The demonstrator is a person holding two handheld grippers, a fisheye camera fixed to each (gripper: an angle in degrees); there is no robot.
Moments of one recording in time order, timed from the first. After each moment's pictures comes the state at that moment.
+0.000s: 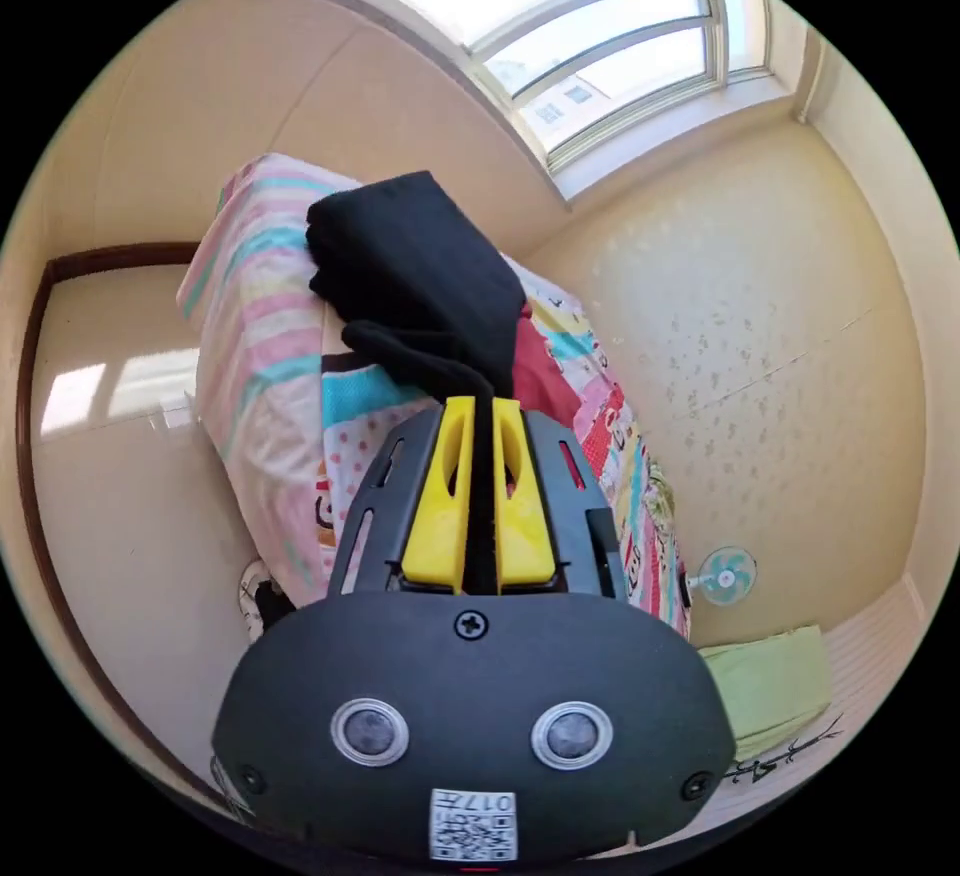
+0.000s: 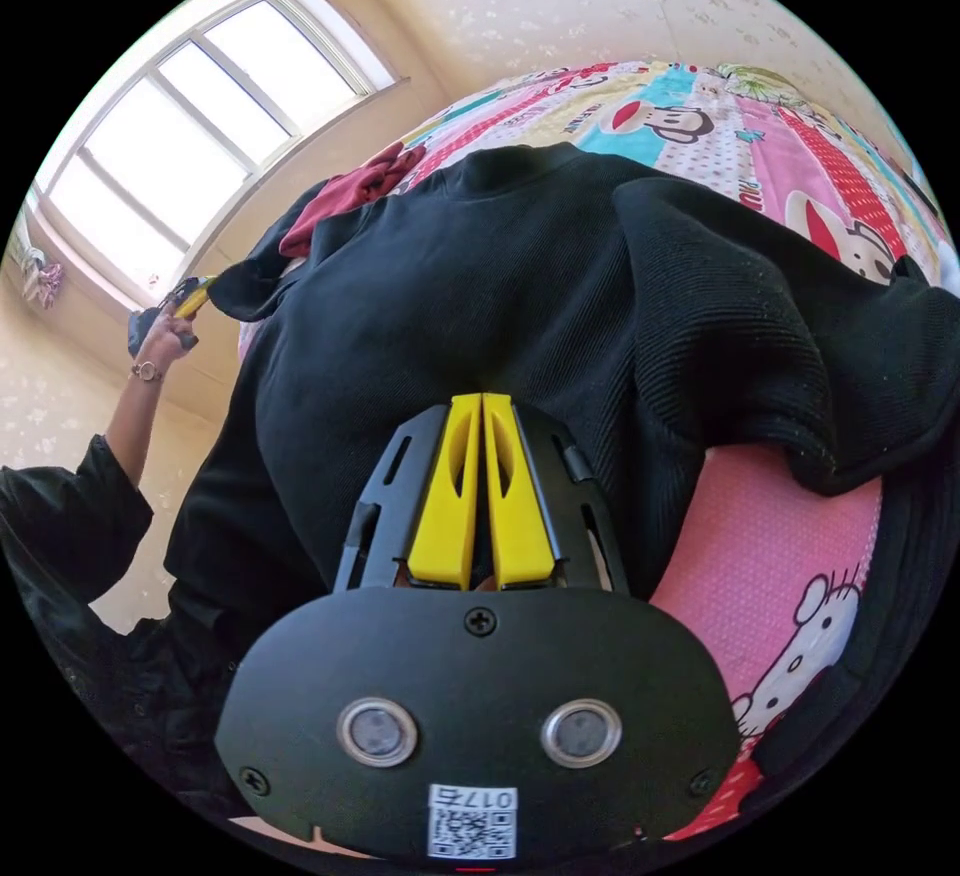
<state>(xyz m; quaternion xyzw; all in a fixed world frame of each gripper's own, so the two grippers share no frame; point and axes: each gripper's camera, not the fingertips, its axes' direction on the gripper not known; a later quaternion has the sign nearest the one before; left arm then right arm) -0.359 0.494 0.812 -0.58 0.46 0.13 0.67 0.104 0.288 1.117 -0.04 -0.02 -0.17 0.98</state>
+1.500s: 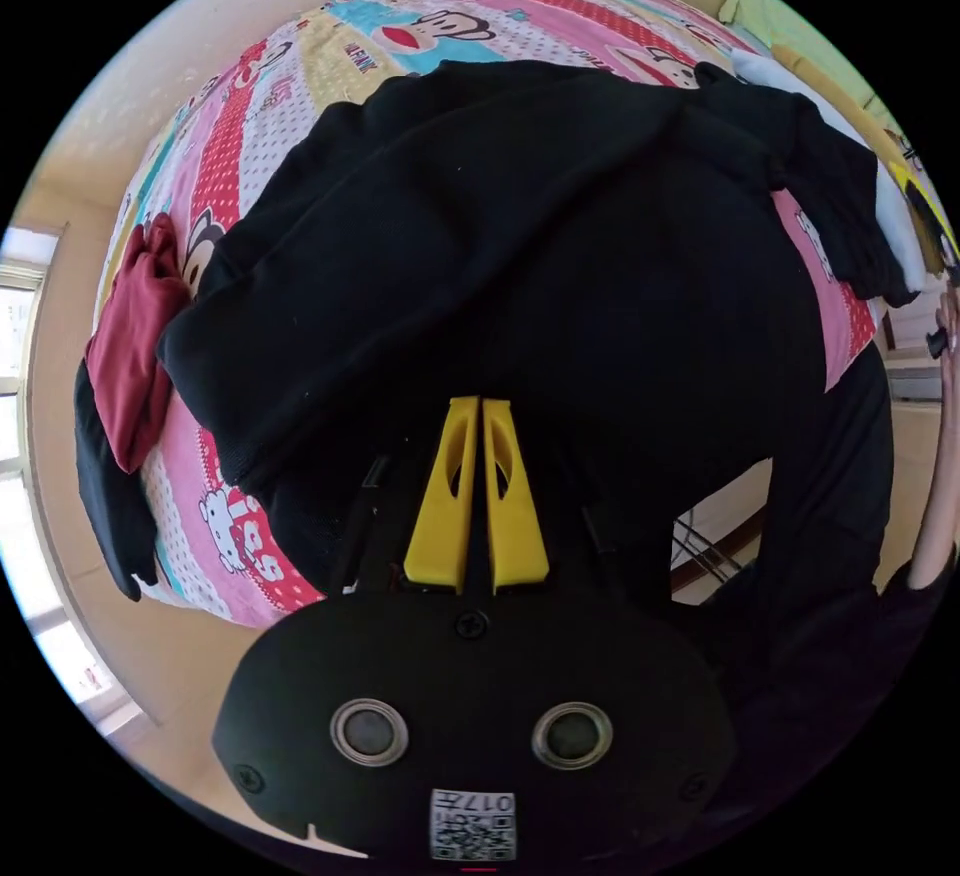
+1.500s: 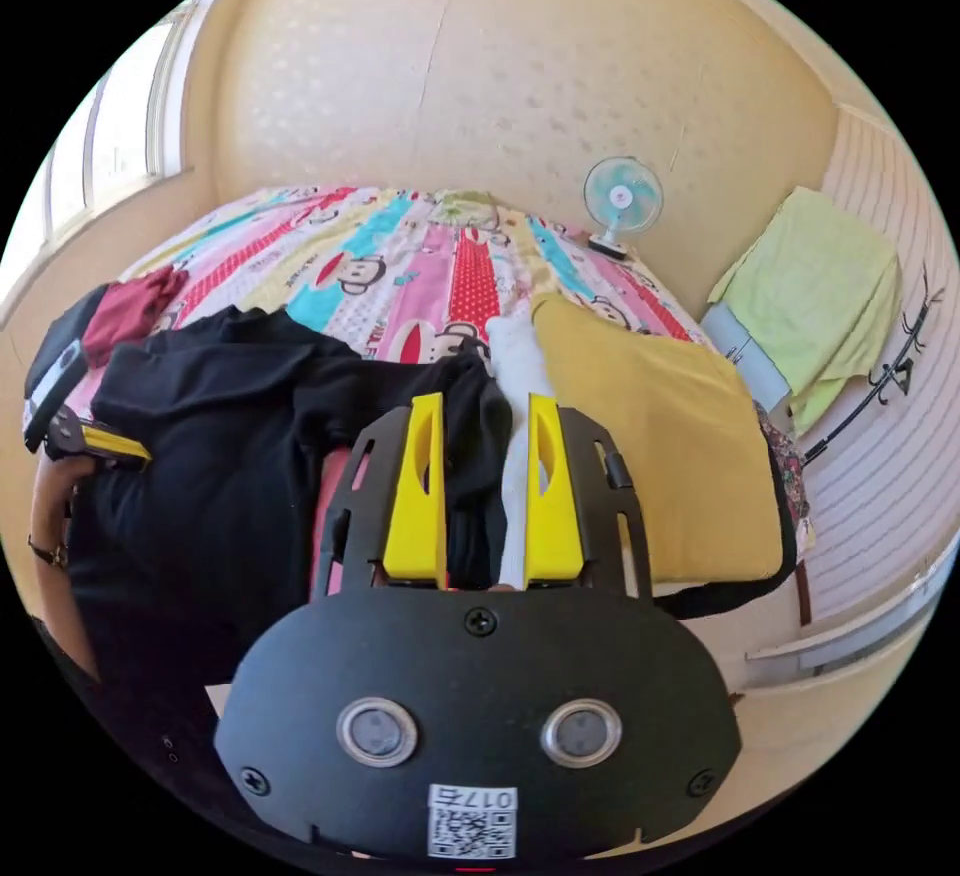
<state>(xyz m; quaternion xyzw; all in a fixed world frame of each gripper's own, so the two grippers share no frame) -0.379 0.688 0.229 -0.42 0.48 0.75 0.14 0.079 0.435 0.933 0.13 0.38 -0.06 0.91</state>
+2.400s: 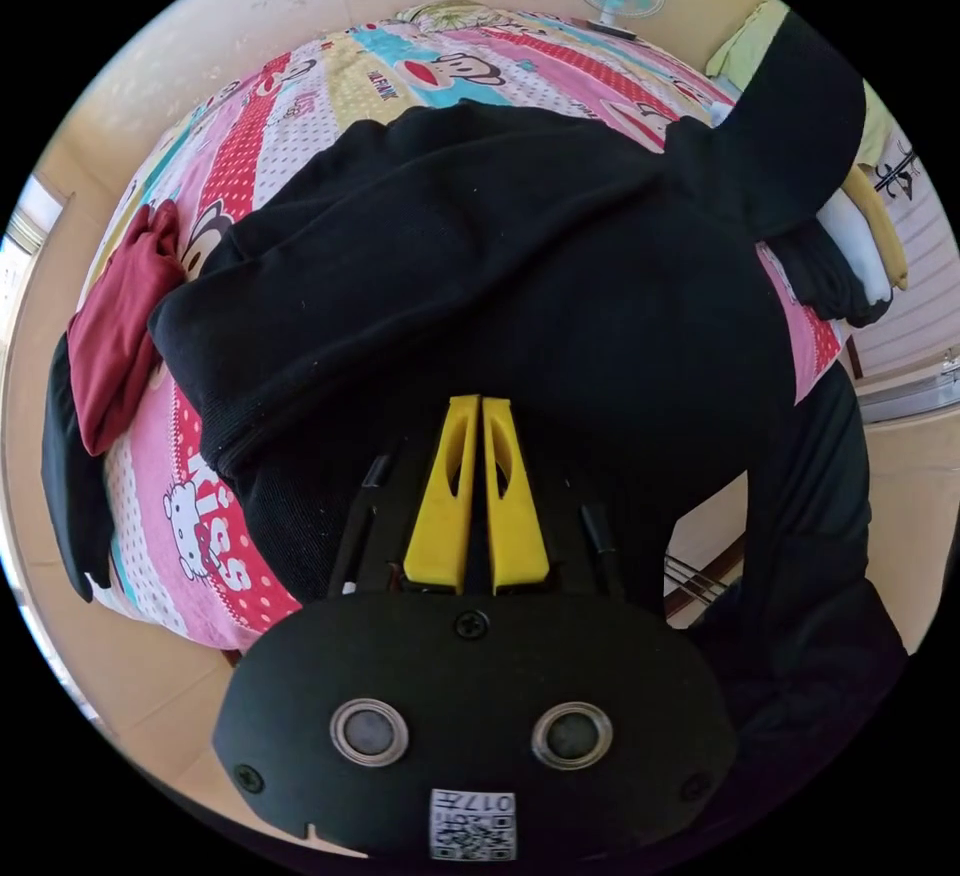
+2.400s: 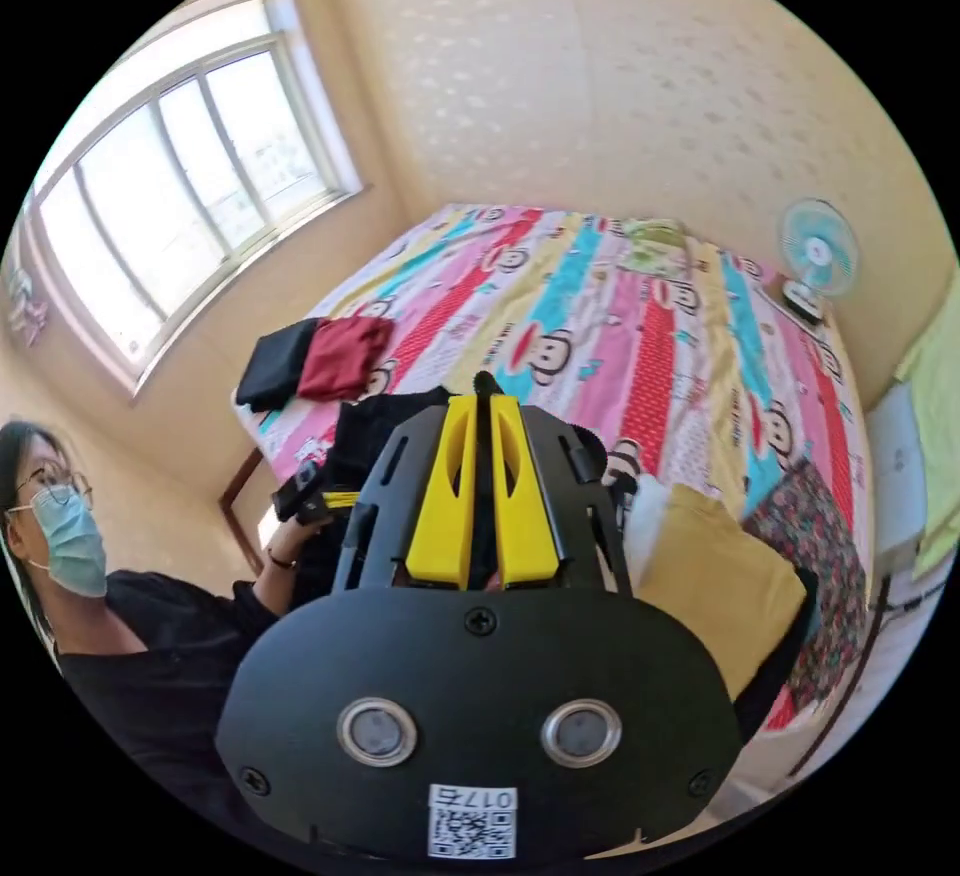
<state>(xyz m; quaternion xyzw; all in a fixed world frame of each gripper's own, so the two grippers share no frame) -0.392 0.666 0.328 -0.44 0.54 0.70 0.16 -0.065 0.215 0.776 0.04 0.06 -0.22 0.97</state>
